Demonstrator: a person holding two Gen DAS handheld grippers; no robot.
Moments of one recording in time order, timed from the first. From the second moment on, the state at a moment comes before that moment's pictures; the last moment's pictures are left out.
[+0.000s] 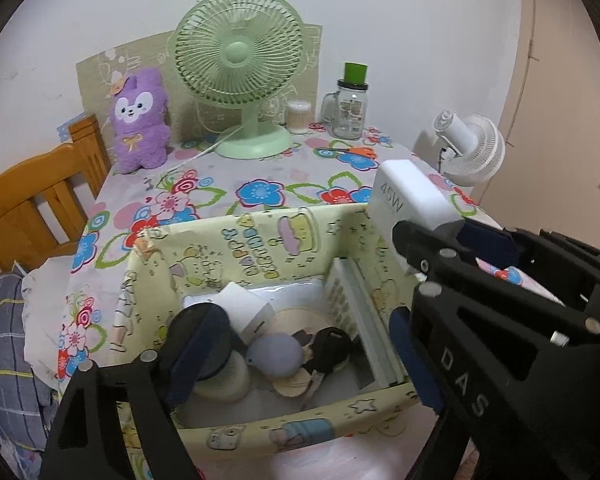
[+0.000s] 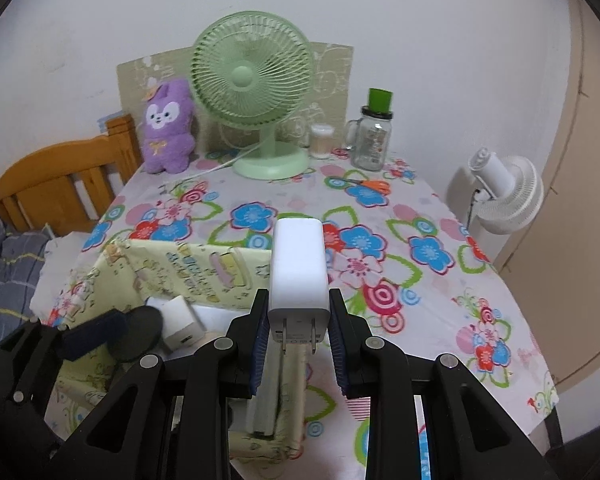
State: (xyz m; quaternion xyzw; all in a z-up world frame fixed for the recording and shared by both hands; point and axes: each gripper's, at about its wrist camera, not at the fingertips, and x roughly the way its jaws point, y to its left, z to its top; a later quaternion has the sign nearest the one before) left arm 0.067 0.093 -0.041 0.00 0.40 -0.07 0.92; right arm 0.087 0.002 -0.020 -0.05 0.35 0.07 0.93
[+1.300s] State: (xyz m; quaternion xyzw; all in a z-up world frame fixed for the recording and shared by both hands) left arm 0.084 0.097 -0.045 0.01 0.40 -0.04 0.91; right arm 0.112 0.013 -0.036 -0.04 0.38 0.11 0.92
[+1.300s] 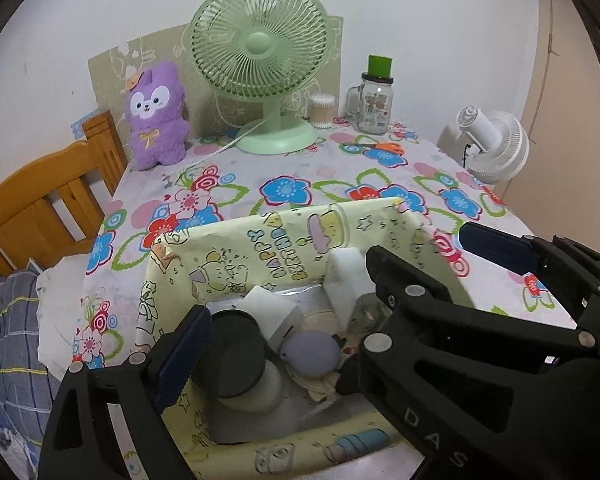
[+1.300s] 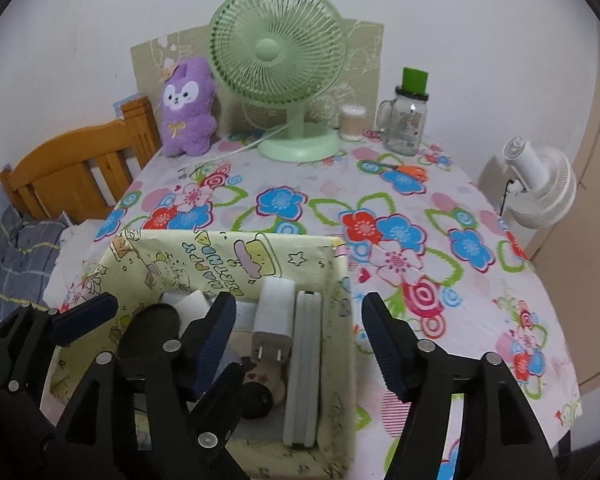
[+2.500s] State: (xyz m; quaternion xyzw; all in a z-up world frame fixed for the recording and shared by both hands) left arm 0.022 0.035 0.002 0.04 0.33 -0.05 0.94; right arm 0.040 -0.076 0.013 -0.02 0.32 0.05 0.95
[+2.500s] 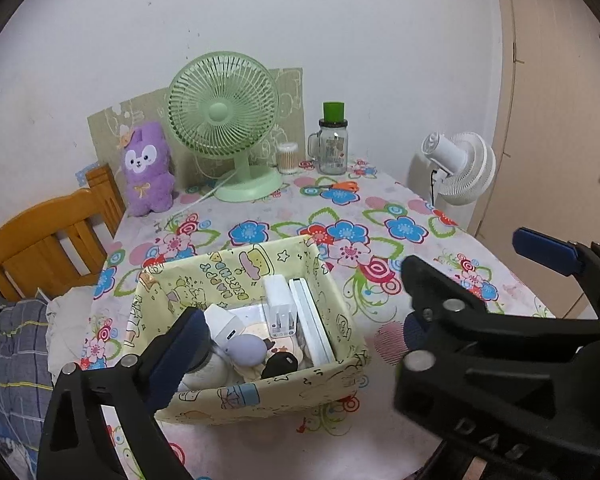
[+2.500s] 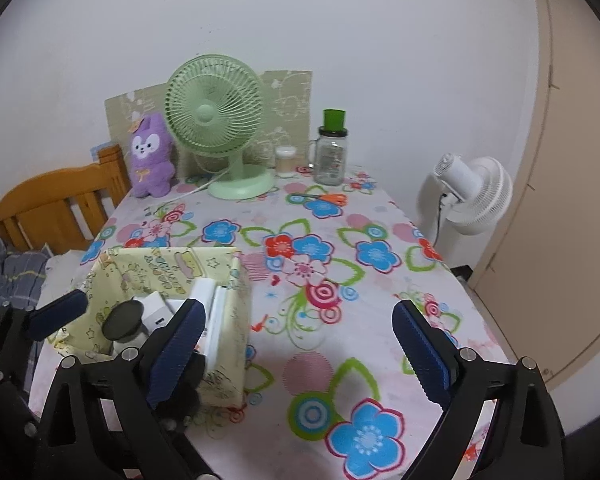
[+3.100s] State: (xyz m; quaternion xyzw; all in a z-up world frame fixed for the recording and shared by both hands) left arm 0.004 0.012 0.019 0.03 0.29 -0.02 0.95; right arm 0.013 -0.145 0.033 -0.01 0.28 0.02 0.96
